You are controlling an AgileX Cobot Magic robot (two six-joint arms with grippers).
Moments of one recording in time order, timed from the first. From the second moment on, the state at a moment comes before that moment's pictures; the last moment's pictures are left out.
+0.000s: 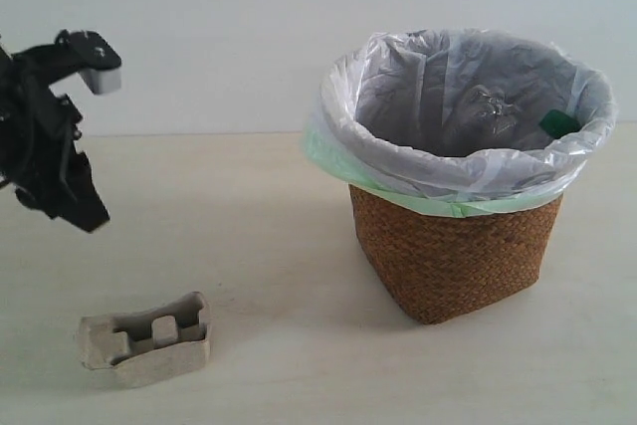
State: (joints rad) left arm -0.19 1.67 -1.33 -0.21 1.10 0.88; right arm 0.11 0.01 0.00 -0.09 0.37 0.00
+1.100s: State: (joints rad) left arm -0.29 1.93 -1.08 -0.30 0.63 1.17; right arm 0.11 0.01 0.00 -0.09 0.37 0.00
